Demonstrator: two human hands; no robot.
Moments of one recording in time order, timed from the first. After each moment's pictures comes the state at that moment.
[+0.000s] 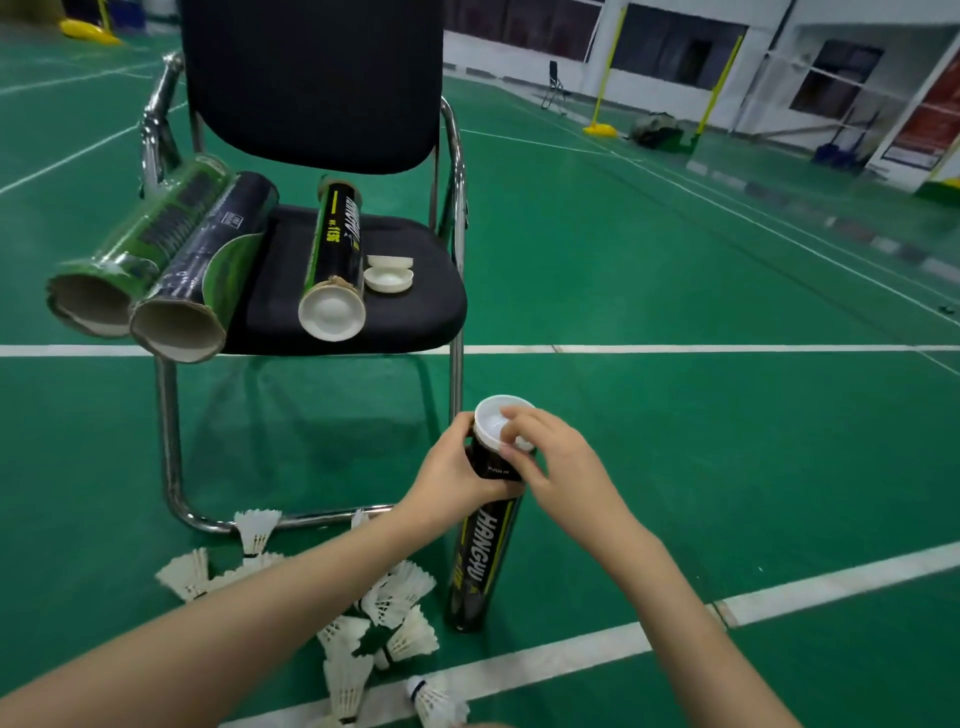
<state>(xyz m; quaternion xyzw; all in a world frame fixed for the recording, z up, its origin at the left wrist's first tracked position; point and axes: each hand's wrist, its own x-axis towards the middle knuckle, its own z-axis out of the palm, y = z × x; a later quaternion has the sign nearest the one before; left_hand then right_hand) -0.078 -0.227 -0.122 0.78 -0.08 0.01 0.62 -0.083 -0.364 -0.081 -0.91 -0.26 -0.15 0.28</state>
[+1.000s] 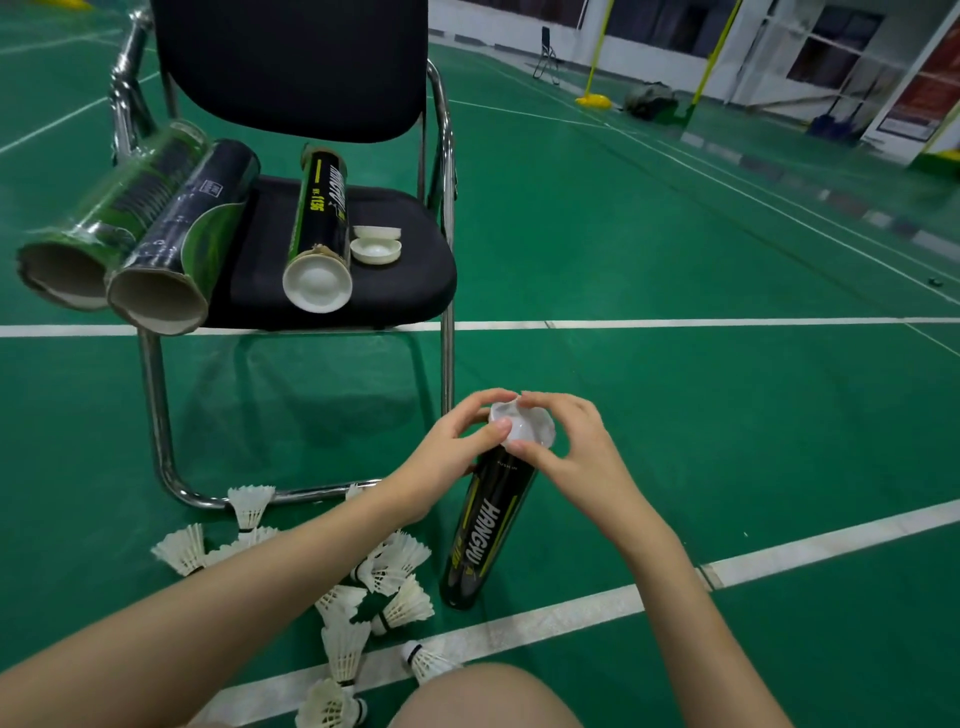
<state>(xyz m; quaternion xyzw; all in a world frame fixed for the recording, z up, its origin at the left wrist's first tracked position) -0.086 -0.225 -0.118 0.69 -0.12 -0.12 0.71 -0.101 -0.388 -0.088 -0.90 -0.14 -0.07 0.40</state>
